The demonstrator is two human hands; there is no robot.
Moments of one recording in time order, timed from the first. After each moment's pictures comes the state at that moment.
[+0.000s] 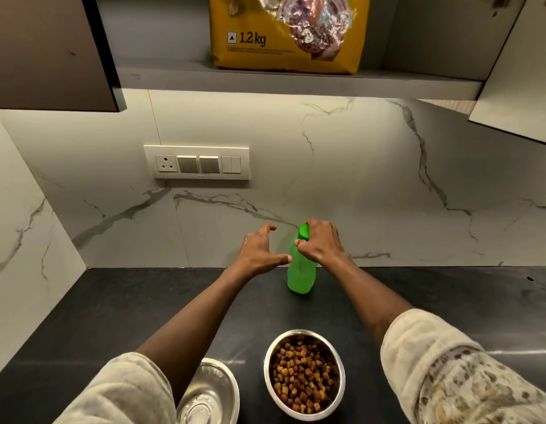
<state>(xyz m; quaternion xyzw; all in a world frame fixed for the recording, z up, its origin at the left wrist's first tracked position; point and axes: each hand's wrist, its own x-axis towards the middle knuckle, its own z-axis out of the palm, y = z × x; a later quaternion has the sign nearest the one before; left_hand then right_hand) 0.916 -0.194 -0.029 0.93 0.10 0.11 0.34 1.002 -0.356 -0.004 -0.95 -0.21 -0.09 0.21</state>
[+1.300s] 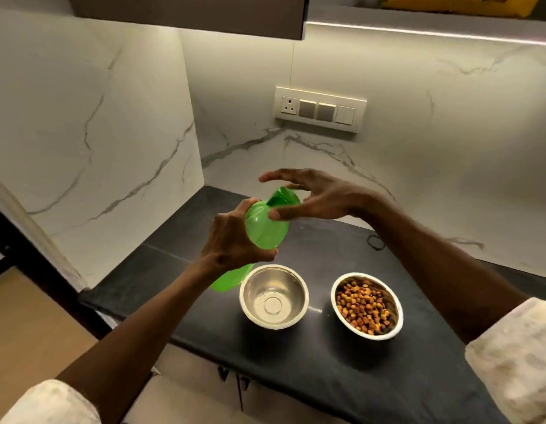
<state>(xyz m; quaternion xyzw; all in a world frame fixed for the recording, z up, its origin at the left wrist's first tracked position) 0.599 -0.139 -0.022 0.90 0.17 0.34 0.19 0.767 -0.282 0.105 -0.70 -0.65 0.22 0.20</state>
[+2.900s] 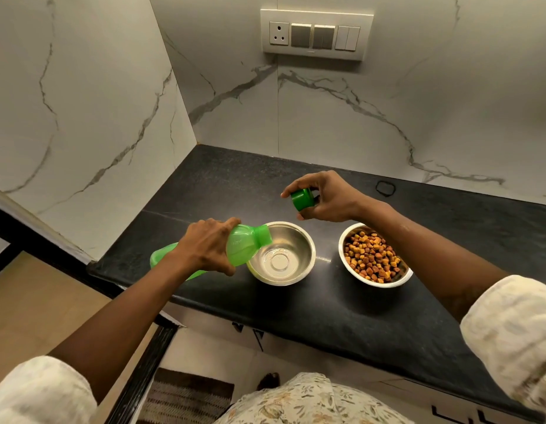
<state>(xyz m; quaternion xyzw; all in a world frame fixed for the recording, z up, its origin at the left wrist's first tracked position) 0.554 -0.123 -0.077 0.98 0.19 -0.09 -0.02 0.803 -0.303 -0.034 -0.74 -0.57 0.22 0.29</state>
